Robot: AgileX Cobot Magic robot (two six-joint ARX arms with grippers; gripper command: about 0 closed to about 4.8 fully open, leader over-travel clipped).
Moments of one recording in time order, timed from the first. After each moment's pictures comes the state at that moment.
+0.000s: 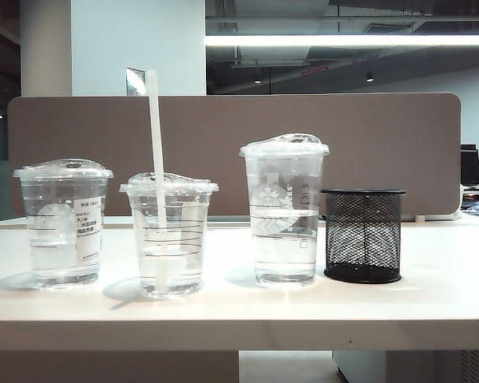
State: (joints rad) left arm -0.21 0.09 0.21 -0.31 0.26 -0.04; right arm 0.93 0.05 0.15 0.00 0.13 -0.03
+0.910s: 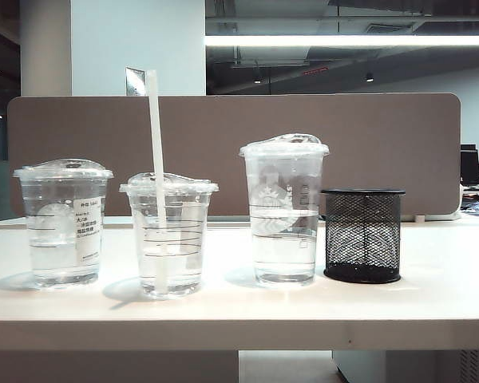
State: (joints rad) left arm -0.21 0.09 0.21 -0.31 0.27 -0.04; right arm 0.42 0.04 0.01 0.02 0.04 -0.12
